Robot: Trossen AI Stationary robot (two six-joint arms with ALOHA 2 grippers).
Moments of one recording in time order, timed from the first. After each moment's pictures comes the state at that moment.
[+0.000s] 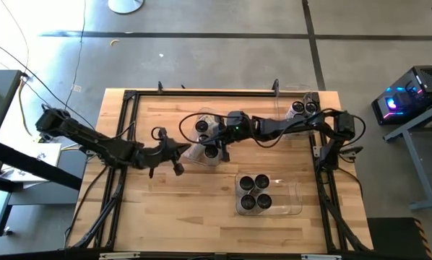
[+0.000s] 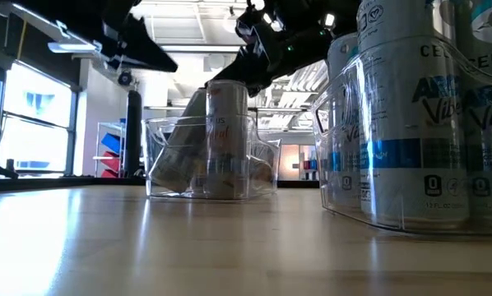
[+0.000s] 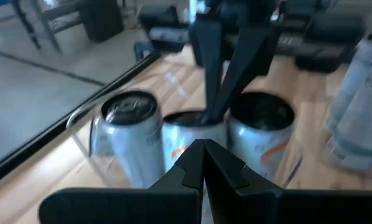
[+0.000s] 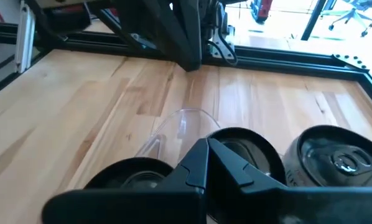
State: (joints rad) left arm -0.32 1.10 0.57 0.07 -0.78 -0.26; right arm -0.14 1.79 1.14 0.24 -0.26 -0.16
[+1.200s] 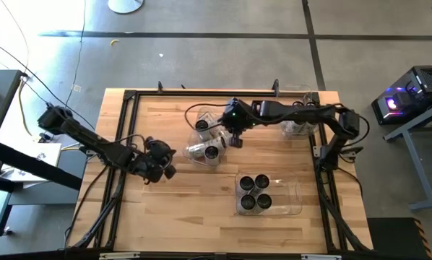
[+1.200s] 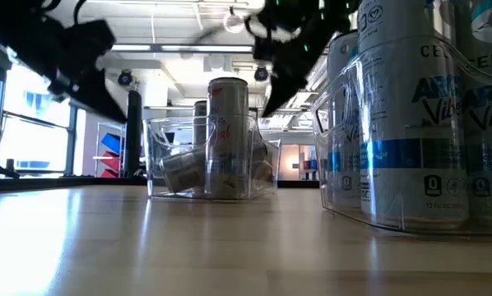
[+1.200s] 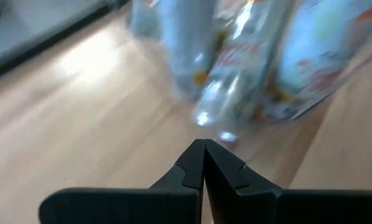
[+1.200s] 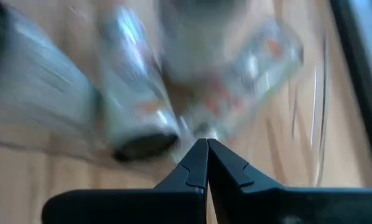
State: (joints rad) left arm -0.43 1.11 0.54 -0.45 -0.83 -0.82; right arm -0.23 1.74 1.39 -0.60 0.00 -0.19
